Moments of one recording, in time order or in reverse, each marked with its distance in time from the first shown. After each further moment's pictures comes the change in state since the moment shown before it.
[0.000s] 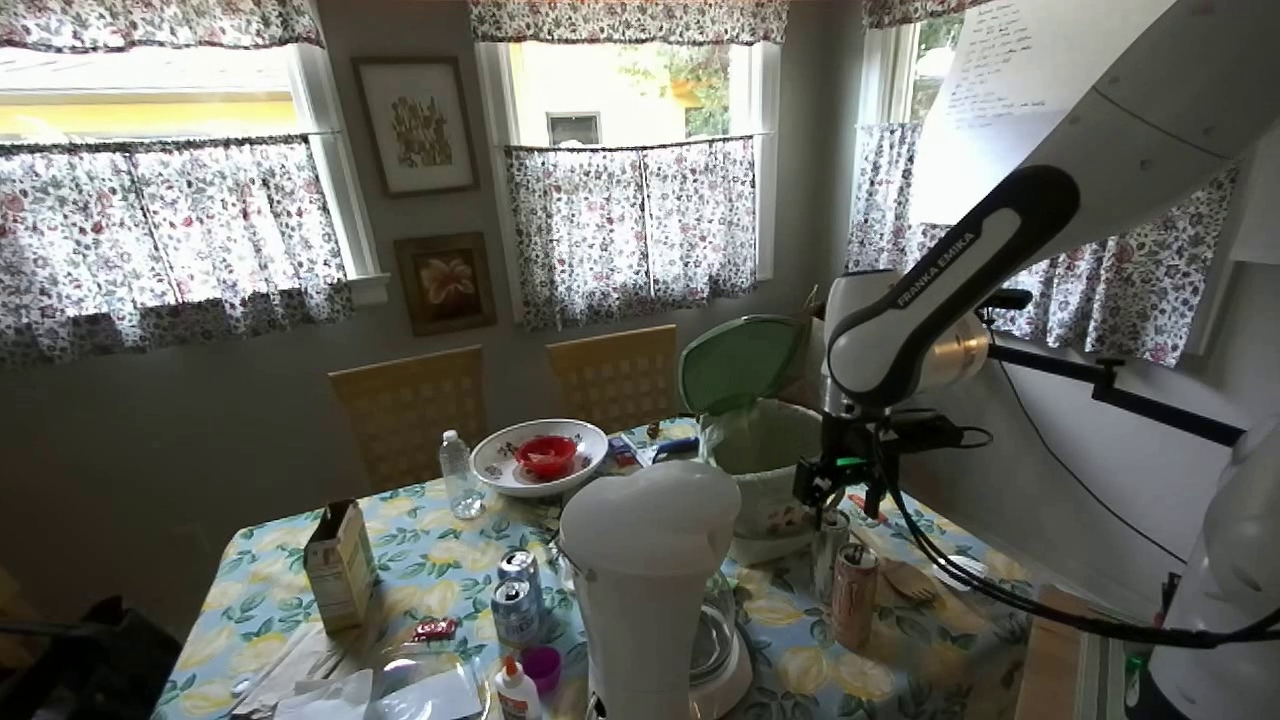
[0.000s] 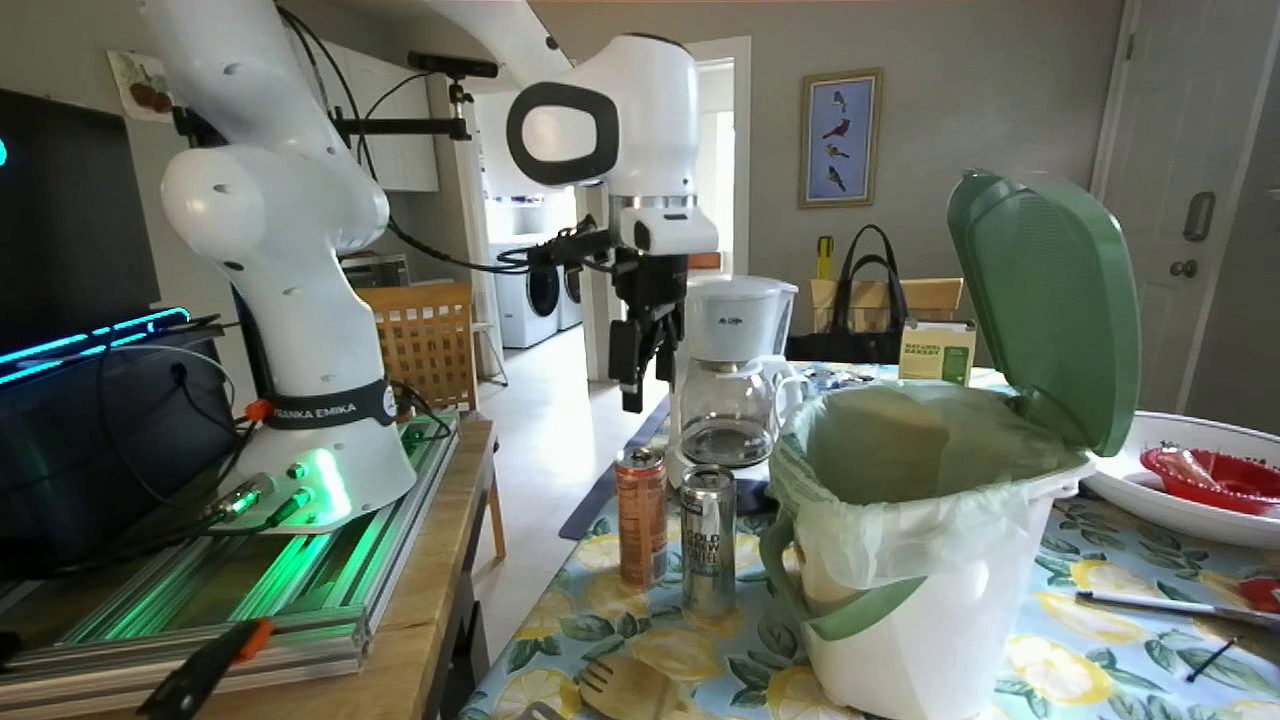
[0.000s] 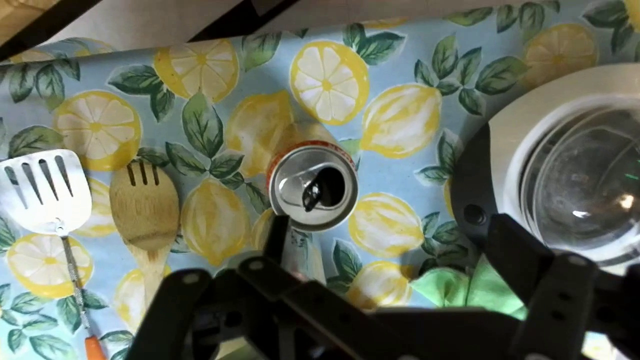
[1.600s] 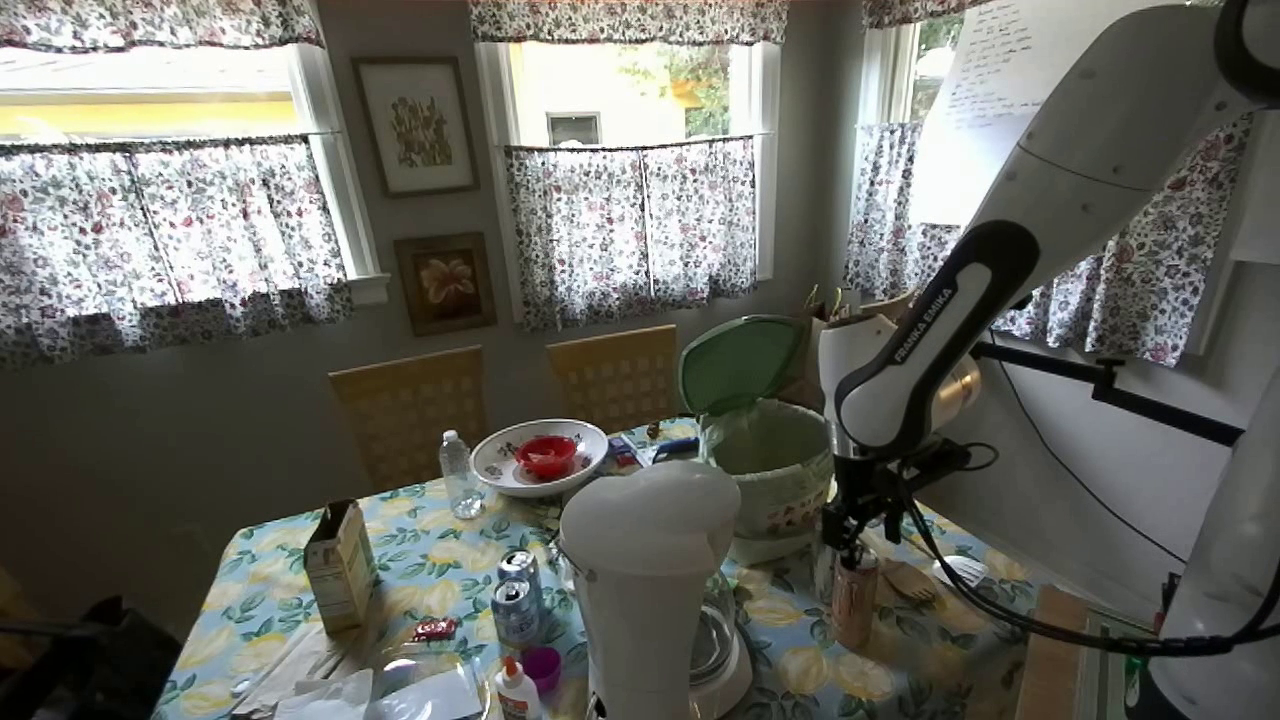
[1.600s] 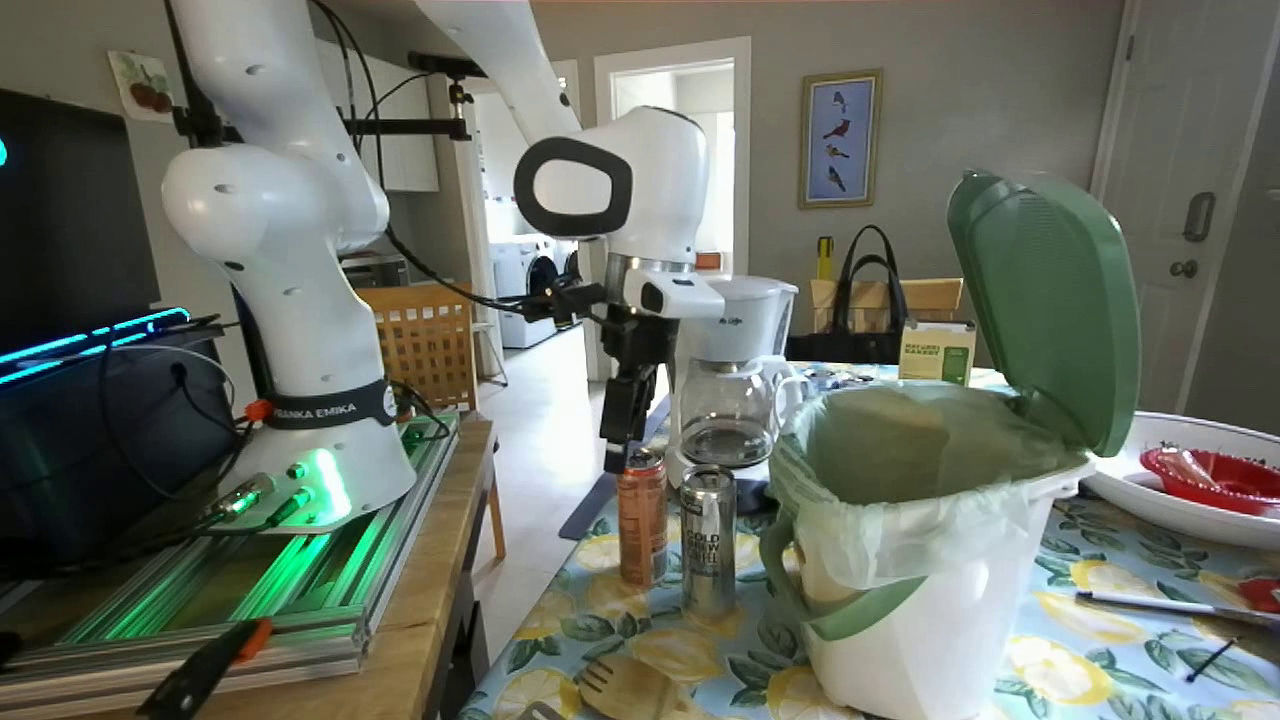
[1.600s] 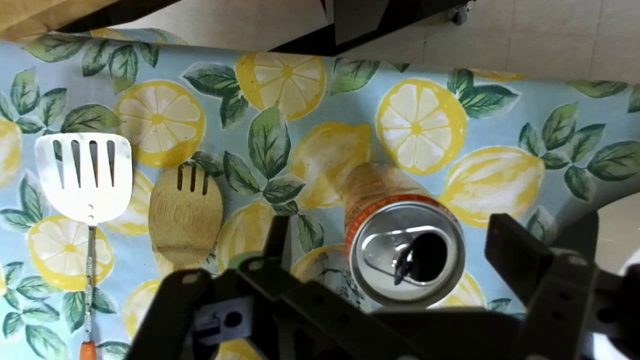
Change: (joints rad) arm 0.003 0.166 -0.049 0.000 -0.210 0.061 -0.069
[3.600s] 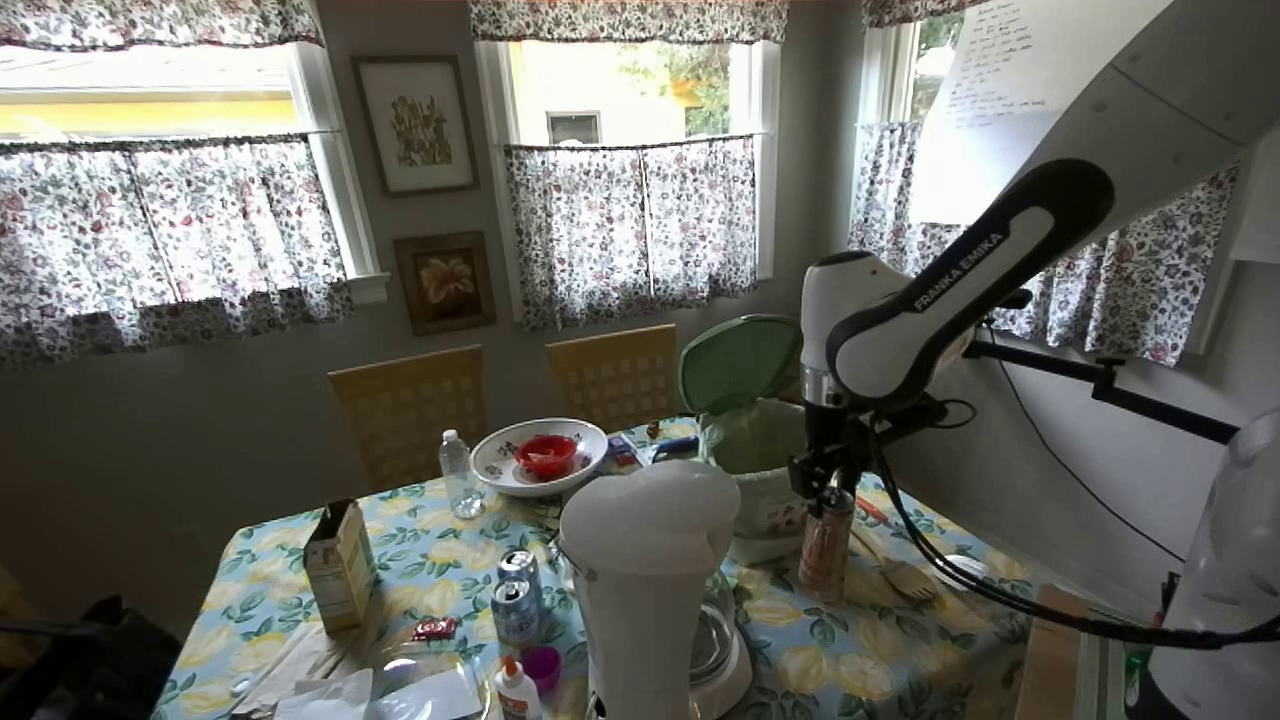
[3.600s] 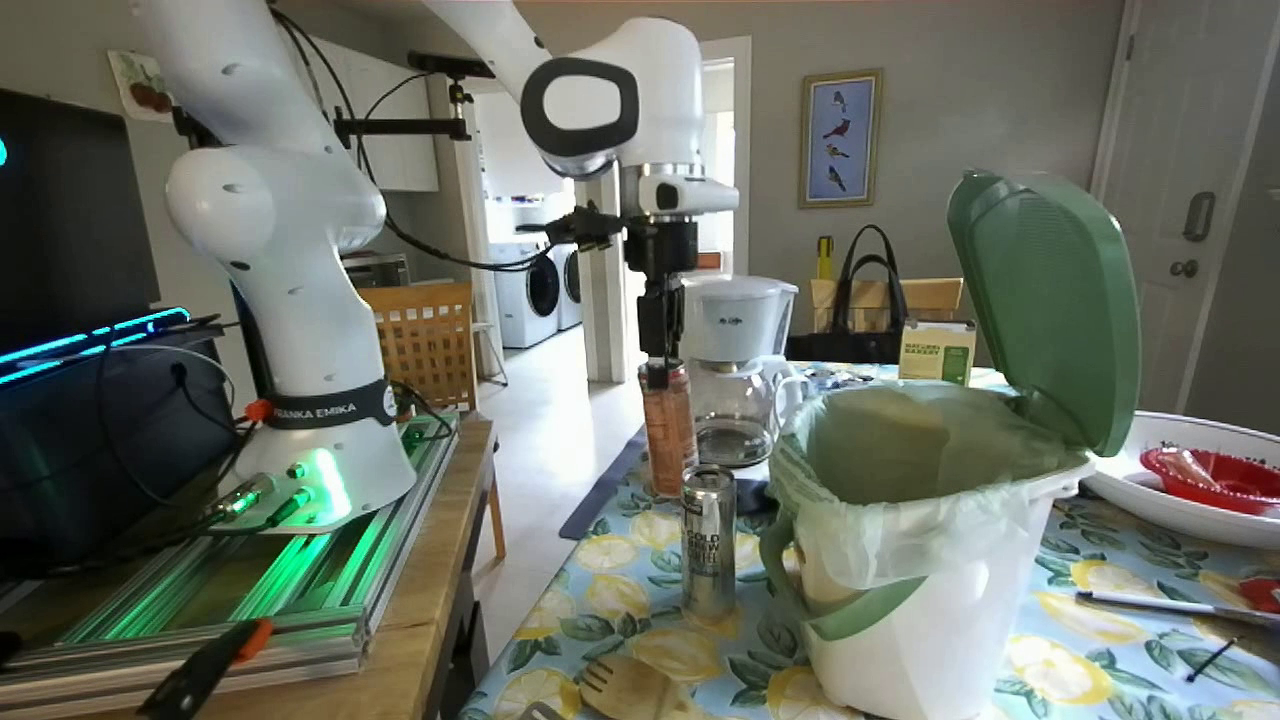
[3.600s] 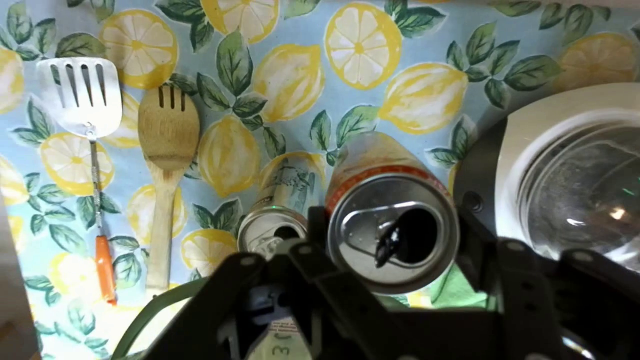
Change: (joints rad) arm 0.053 -0.215 0.061 0.034 -0.010 -0.097 0.133
